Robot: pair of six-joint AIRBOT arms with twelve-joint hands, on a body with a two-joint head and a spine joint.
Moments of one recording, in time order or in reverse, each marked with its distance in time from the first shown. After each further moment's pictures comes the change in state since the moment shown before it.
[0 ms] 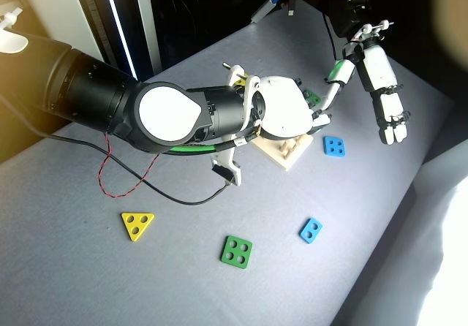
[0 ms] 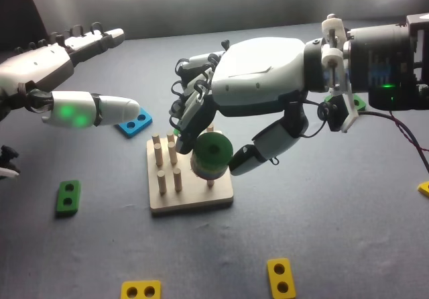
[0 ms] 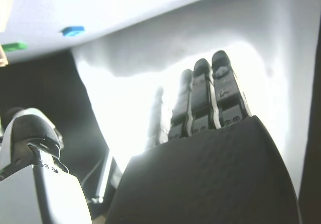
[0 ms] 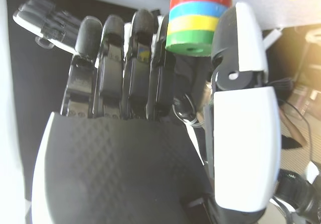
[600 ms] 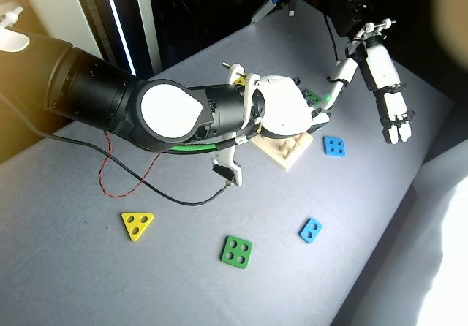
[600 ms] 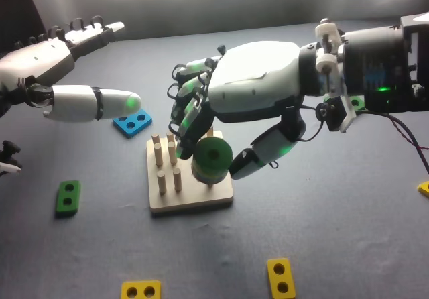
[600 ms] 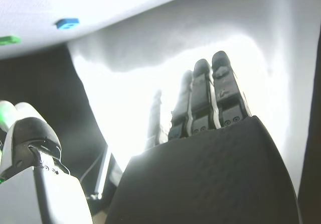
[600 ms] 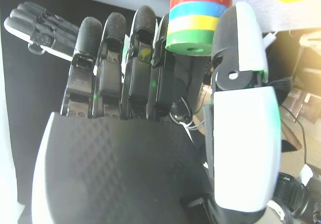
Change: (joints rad) left arm -0.015 0.000 0.002 0.004 -0.008 0.000; right arm 0.003 -0.013 -0.002 -0.060 -0.013 0.017
